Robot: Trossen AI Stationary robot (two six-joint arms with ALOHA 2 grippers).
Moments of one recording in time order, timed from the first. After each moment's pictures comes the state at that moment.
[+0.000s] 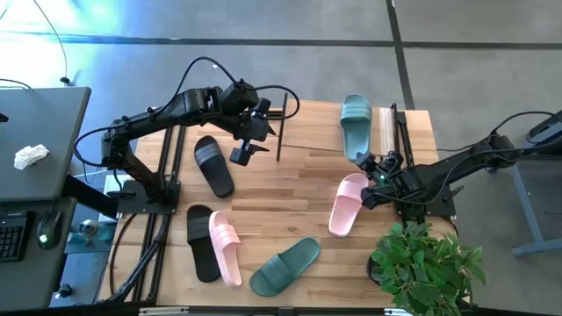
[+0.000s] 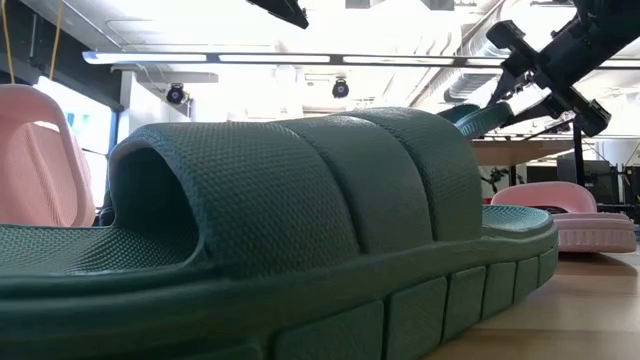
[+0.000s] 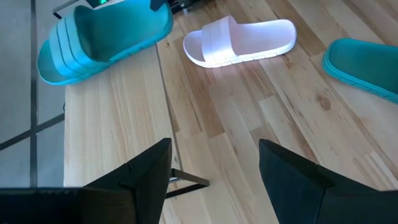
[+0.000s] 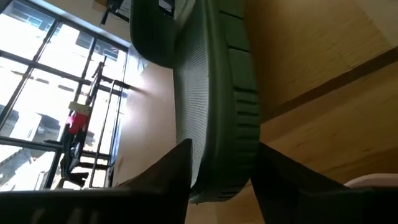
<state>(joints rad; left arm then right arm) 0.40 1.57 1.76 -1.02 0.20 0.67 0.31 0.99 0.64 -0.85 1.10 2.23</state>
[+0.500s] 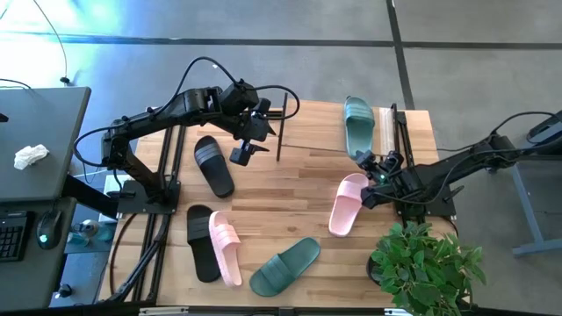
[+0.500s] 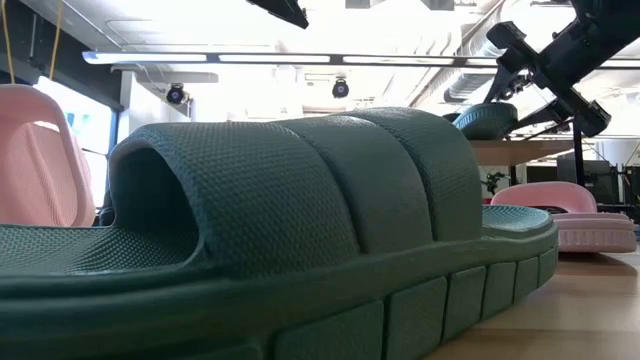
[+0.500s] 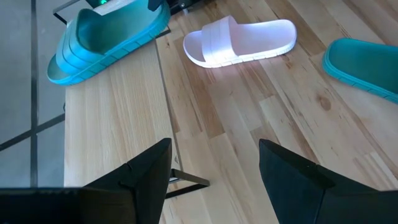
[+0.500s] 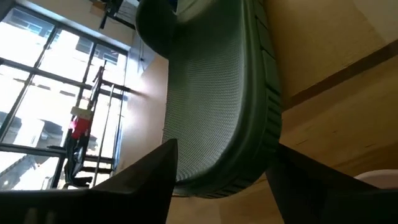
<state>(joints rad) 0.40 1.57 1.76 -1.02 0.20 0.68 0.30 0.99 0.64 -0.86 1.09 2.27</state>
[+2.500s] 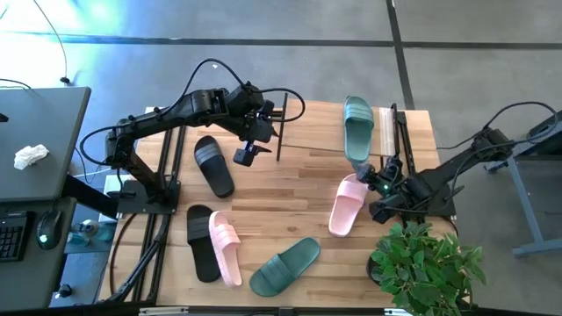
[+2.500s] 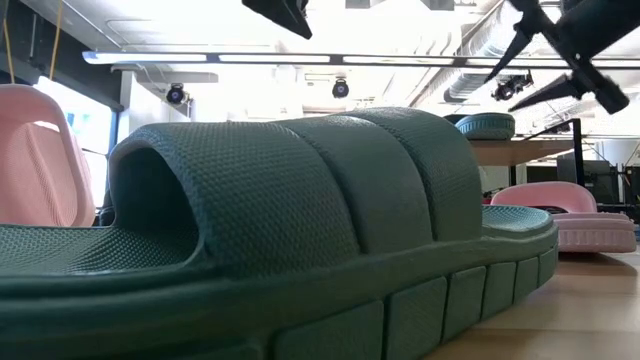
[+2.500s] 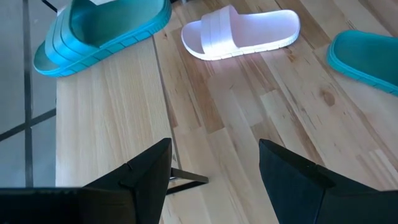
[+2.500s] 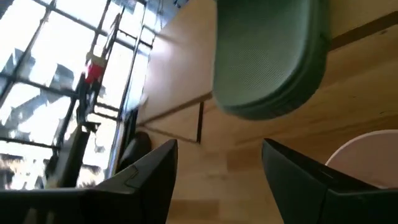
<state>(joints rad) 0.40 1.60 1.76 -1.02 0.19 0.68 0.52 0.99 0.72 -0.91 1.08 2.16</state>
